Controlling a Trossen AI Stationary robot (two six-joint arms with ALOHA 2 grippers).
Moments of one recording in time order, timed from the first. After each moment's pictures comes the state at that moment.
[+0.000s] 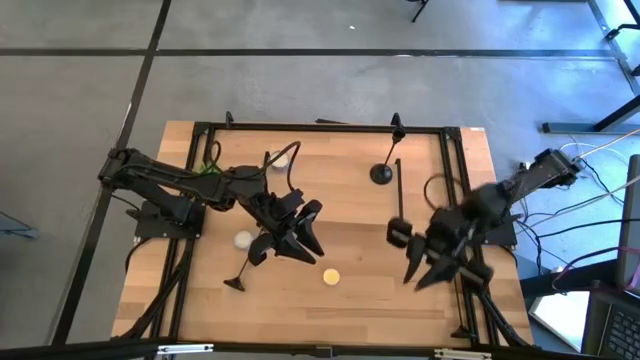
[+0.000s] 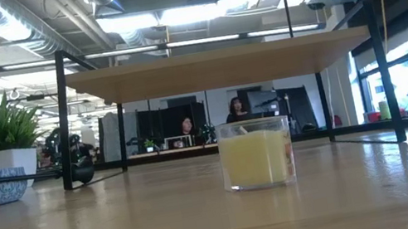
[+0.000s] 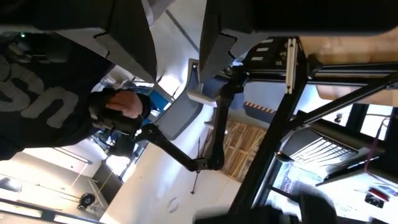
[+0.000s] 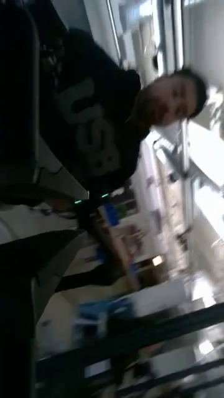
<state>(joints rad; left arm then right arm) -0.20 1.41 1.23 0.28 0.50 -0.55 0.55 1.19 1.12 0.39 -0.27 0.46</state>
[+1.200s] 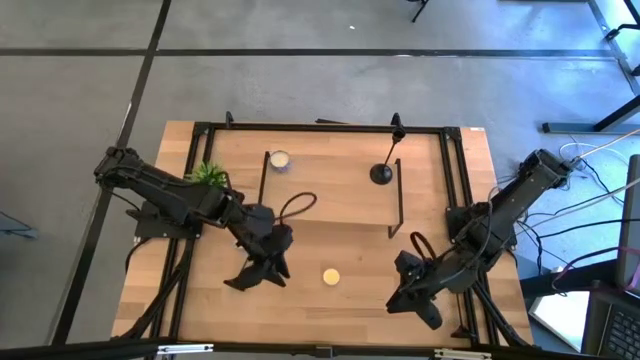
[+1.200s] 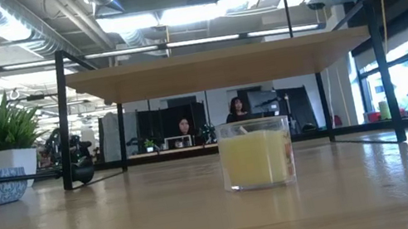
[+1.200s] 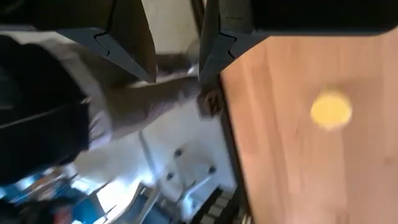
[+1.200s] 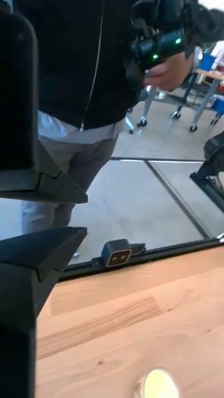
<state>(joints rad) -0.34 1.36 1.23 -0.46 0.39 -0.51 0.78 1.30 1.13 -0.34 0.12 1.10</state>
